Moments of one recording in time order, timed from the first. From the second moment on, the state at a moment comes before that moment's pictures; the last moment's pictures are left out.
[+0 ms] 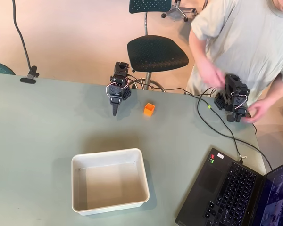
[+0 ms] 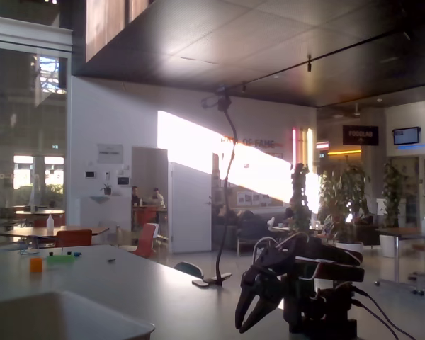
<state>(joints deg) -1.8 190.3 178.9 58.9 11.2</state>
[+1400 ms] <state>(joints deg) -1.5 167.6 114.1 68.6 11.3</state>
